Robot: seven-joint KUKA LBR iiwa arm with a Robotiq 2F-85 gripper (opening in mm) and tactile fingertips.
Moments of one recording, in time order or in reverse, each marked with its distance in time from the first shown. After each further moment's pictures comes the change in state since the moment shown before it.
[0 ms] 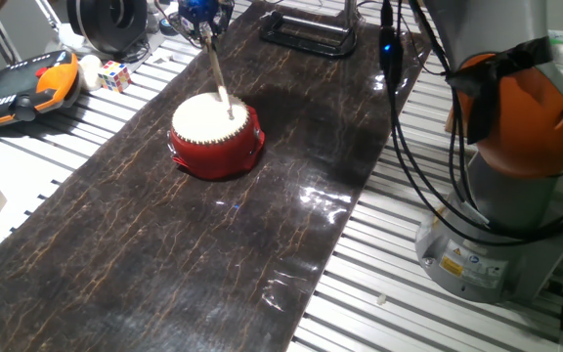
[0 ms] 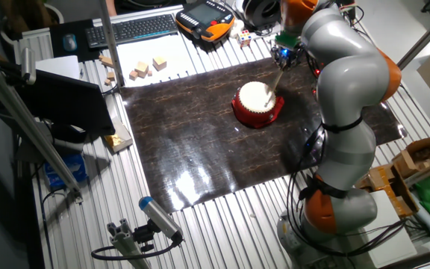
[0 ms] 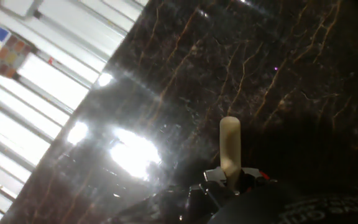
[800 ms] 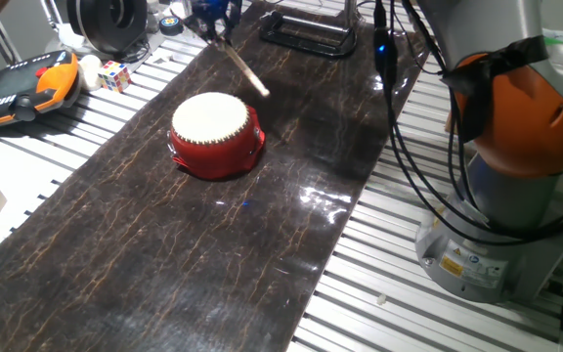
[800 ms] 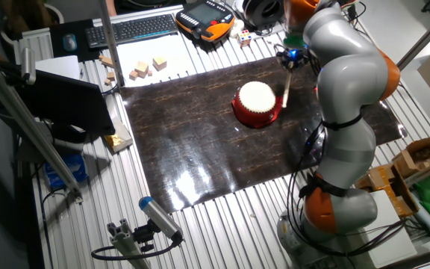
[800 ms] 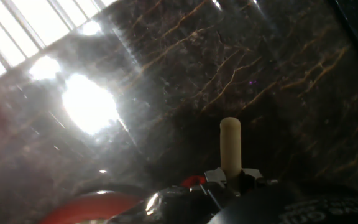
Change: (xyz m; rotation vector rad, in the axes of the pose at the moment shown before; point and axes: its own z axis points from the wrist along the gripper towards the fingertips) arm -0.014 -0.032 0.019 0.045 0.031 -0.281
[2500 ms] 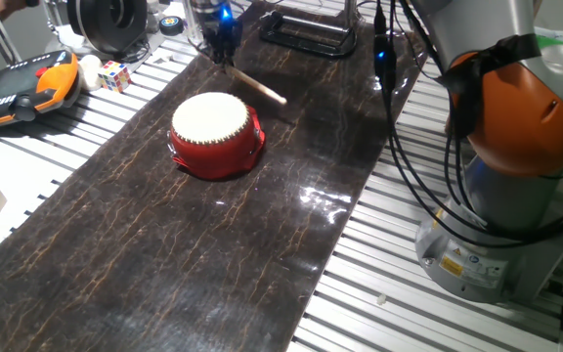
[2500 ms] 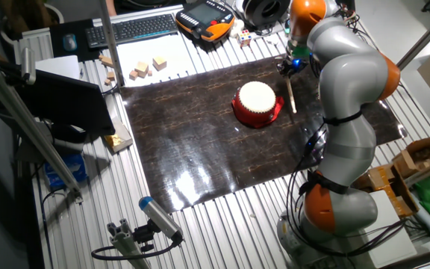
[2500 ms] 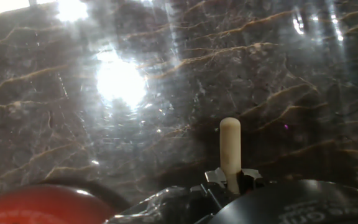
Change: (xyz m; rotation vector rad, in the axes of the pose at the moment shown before) arm -0.023 0.014 0.081 -0.102 -0.036 -0.327
